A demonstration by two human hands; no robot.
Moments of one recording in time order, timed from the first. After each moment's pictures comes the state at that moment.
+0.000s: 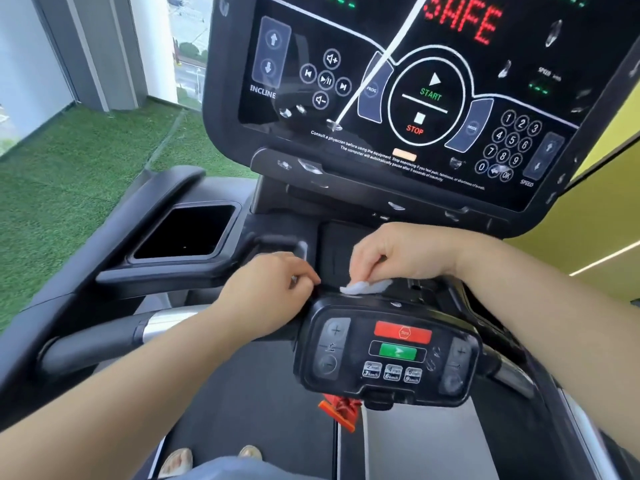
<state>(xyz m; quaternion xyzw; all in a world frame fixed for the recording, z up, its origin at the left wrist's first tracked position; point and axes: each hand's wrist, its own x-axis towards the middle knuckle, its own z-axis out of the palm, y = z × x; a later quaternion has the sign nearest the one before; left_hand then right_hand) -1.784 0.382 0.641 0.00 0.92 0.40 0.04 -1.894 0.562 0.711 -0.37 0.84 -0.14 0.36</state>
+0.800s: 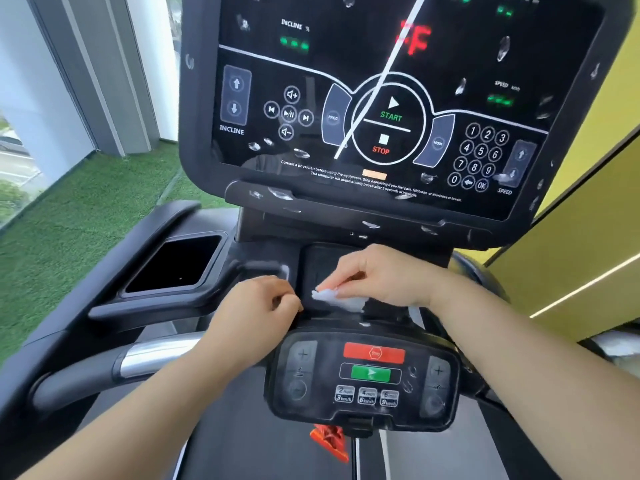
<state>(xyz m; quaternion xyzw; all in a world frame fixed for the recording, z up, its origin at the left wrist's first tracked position) -1.781 0.406 0.649 -0.07 0.90 0.44 -0.01 -1.888 0.586 0.696 -0.34 0.86 -0.25 0.29</state>
